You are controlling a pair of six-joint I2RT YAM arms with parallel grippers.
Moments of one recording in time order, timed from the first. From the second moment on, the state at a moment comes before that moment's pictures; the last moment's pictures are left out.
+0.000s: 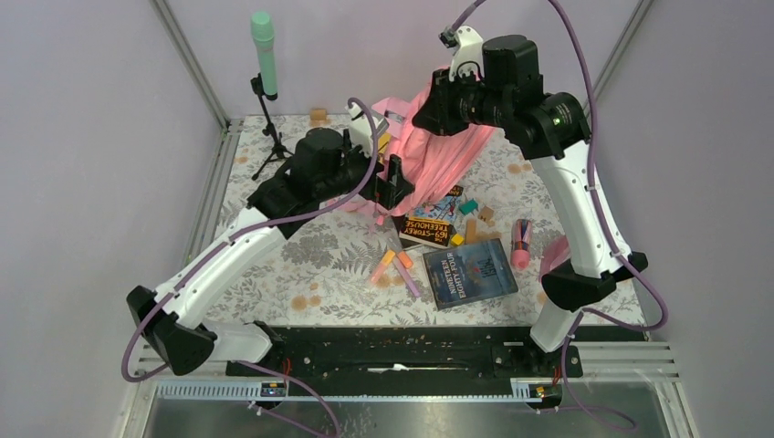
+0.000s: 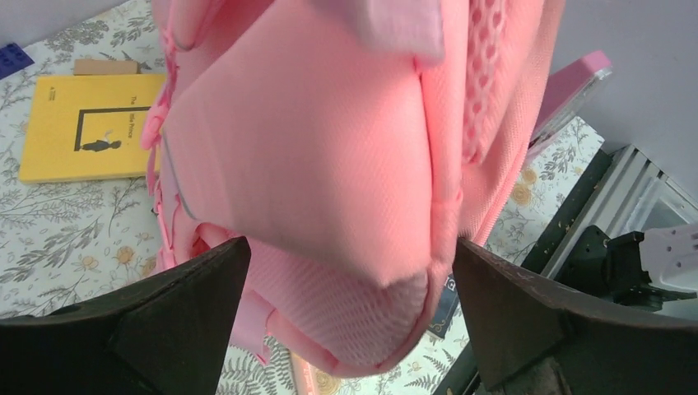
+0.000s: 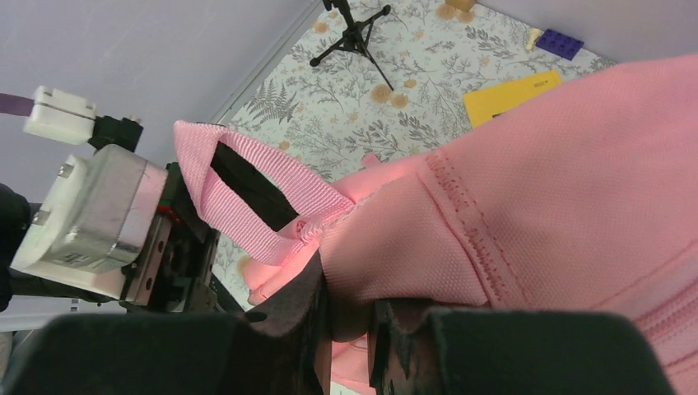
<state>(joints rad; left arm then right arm) -0.70 1.28 1.38 -0.43 0.20 -0.17 0.56 1.74 2.41 -1.06 -0.28 0.19</state>
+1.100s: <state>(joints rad) -0.62 1.23 1.25 -0.28 0.13 -0.37 0.57 1.02 1.23 -0.46 0.16 0.60</state>
